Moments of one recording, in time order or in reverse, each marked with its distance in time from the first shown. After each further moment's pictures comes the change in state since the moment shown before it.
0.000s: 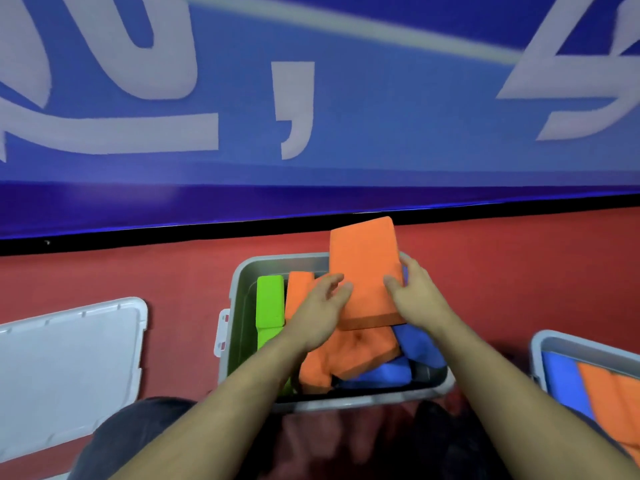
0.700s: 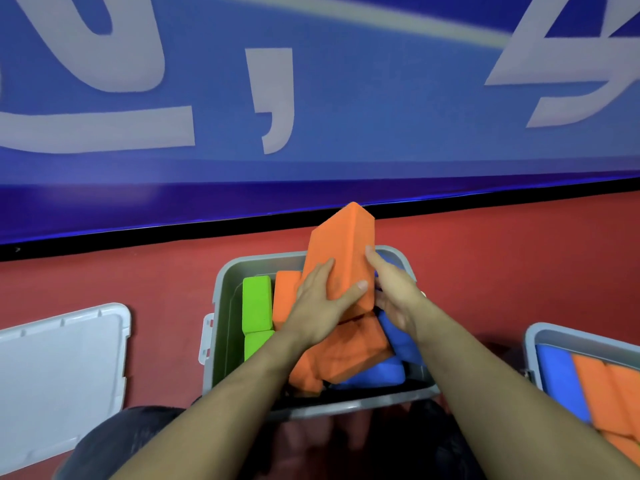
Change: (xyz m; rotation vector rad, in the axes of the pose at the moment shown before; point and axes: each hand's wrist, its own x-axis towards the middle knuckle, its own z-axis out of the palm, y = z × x) left_hand 0.038 -0.015 0.016 0.257 0.047 0.049; right_hand 0.037 0.003 0.023 0.780 -0.211 0.377
